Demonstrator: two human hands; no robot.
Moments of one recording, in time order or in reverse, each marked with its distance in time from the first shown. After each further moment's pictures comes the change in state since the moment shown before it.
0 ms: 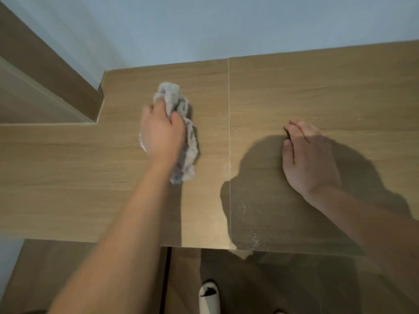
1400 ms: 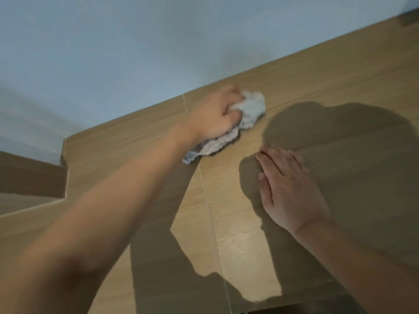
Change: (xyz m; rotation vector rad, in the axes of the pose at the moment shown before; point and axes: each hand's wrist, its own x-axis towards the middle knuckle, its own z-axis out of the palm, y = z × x) left_hand 0.079 0.154 0.114 -0.188 -0.854 0.951; right_hand 0.001 -0.001 0.003 0.009 0.013 0.026
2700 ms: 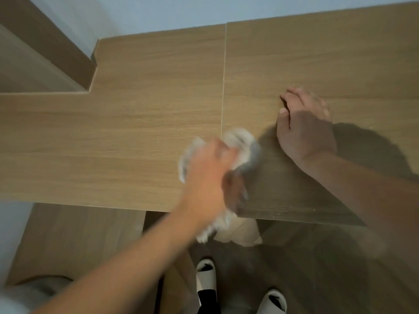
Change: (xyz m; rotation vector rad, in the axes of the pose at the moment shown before) left_hand -0.248 0.127 0.136 0.095 0.362 -0.622; right_hand -0.001 0.006 -0.001 0.104 0.006 -0.025
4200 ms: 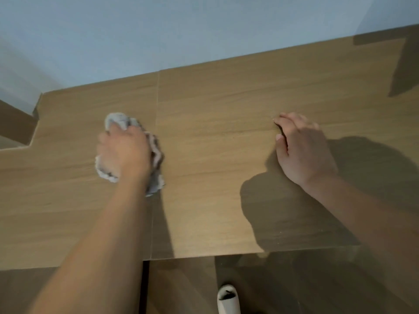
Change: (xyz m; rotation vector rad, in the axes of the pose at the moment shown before) left_hand 0.161 0.010 -0.013 0.222 0.440 -0.744; right_hand 0.003 0.135 -0.059 -0.120 0.016 -0.020
